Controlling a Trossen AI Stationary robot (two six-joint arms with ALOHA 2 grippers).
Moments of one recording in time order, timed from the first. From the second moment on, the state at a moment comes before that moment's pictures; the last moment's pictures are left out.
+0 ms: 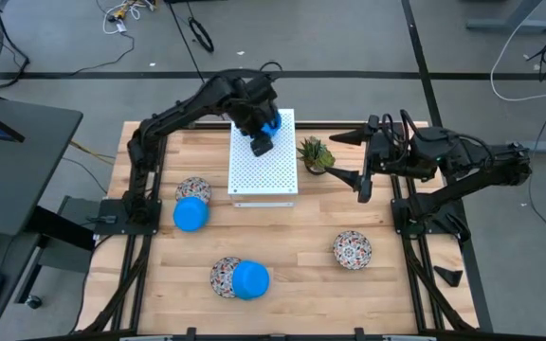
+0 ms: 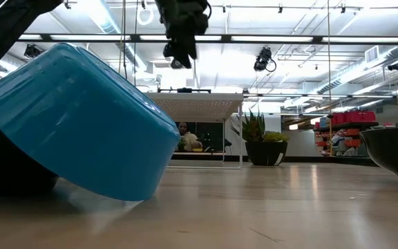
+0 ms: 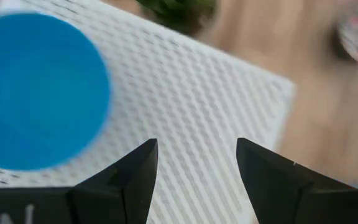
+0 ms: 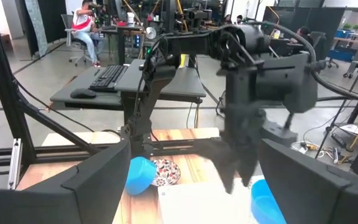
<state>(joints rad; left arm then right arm) 0.44 2.01 2.25 -1.40 0.18 0.05 0.19 1.06 1.36 -0.41 0.38 -0.05</state>
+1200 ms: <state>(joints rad) 0.42 1.81 2.17 -1.57 0.36 0.38 0.19 1.06 1.36 -0.43 0.38 -0.04</state>
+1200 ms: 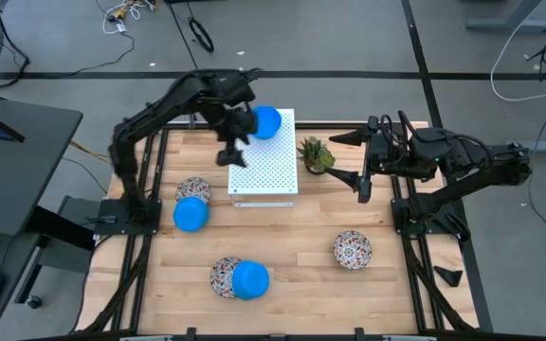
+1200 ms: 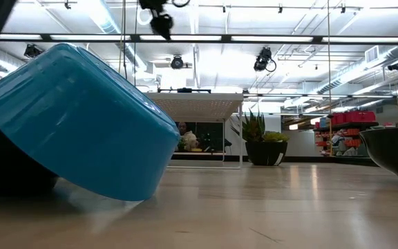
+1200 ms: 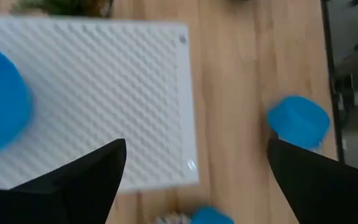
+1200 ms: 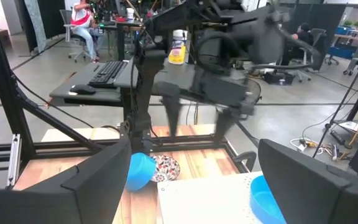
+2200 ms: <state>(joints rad) 0.55 1.47 1.25 -1.57 0.50 0.69 0.19 1.20 1.36 -0.43 0.27 -0.01</state>
